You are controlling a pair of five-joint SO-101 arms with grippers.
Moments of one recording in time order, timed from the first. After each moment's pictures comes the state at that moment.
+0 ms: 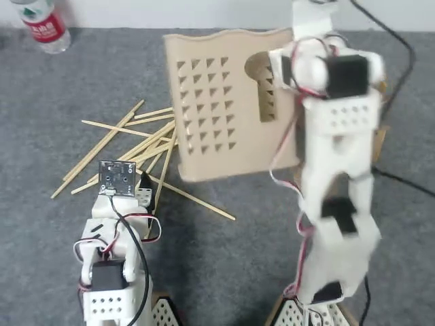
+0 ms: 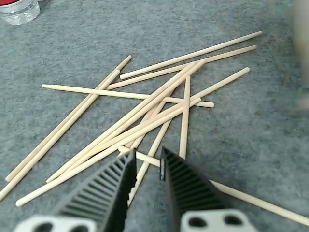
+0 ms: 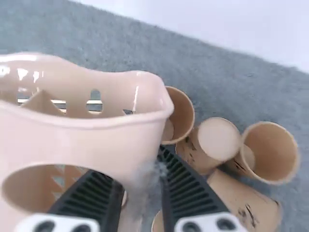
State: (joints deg) left arm -9.7 -103.3 96.7 48.5 -0.6; right arm -13.2 14.3 -63.8 100.7 7.3
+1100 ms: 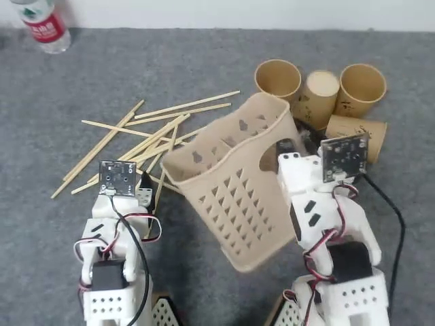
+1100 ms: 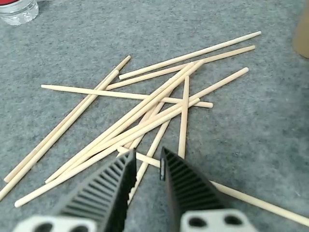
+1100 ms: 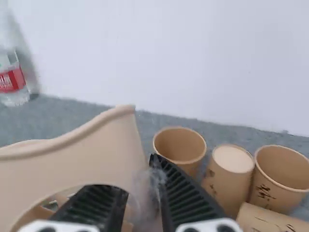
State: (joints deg) left arm -9.5 -103.3 96.7 48.5 -0.6; right arm -15.6 -75.7 60.4 34.5 -1.7
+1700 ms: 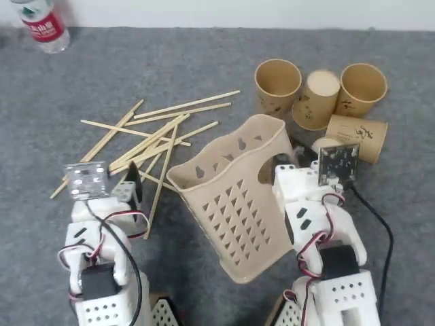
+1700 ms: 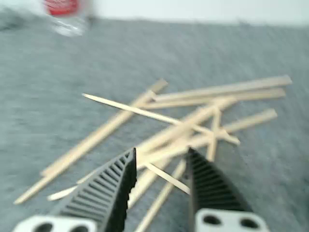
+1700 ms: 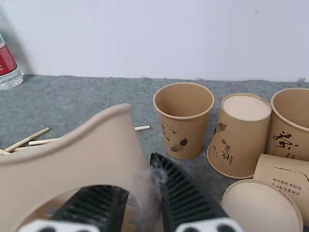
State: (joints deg) left arm -16.4 -103.3 89.6 50.2 5.5; right arm -15.5 -82.3 76.4 30.5 -6.5
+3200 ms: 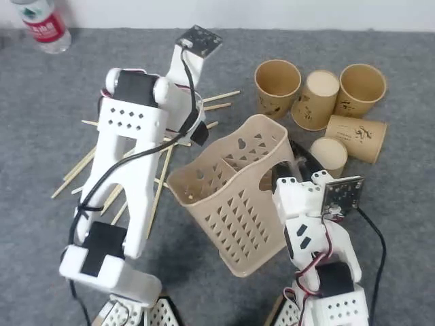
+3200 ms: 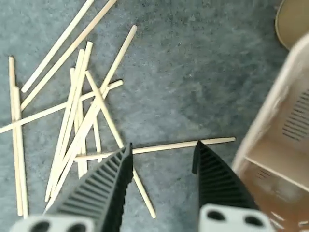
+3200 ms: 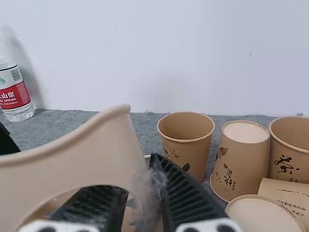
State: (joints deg) left arm 8.4 4.2 -19.2 98.4 -12.0; right arm -15.6 -102.5 90.0 27.0 -6.5
